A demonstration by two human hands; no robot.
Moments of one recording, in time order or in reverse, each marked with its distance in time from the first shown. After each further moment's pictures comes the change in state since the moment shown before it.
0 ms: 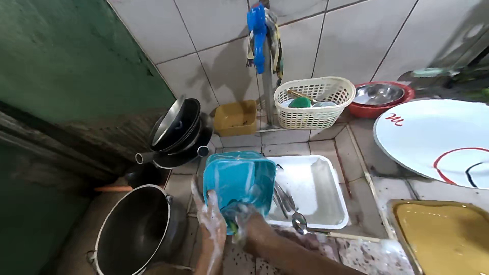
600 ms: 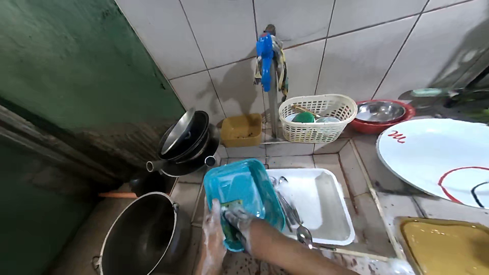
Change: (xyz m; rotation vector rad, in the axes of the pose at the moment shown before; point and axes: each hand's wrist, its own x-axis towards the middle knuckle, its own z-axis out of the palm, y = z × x) left_hand 0.009 -0.008 -0.008 -0.293 -0.131 -0.239; right_hand 0.007 -0.014 -0.036 -0.029 -0.121 -0.036
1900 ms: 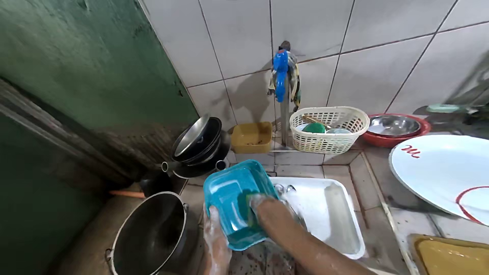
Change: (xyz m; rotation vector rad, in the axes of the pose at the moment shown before) left_hand -0.009 0.002 -0.008 -0.086 0.171 0.100; right_hand 0.007 -0.003 -0.029 -0.322 0.198 0.255
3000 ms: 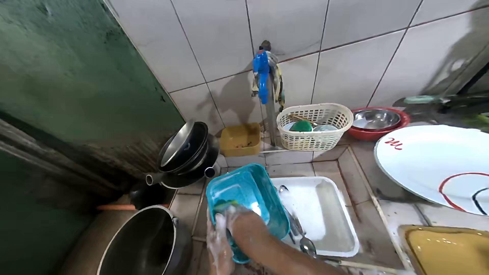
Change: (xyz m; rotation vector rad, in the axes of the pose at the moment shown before) left_hand -0.008 0.000 0.018 0.200 -0.119 0.016; right_hand 0.007 -0.035 0.009 0.141 0.111 -0.147
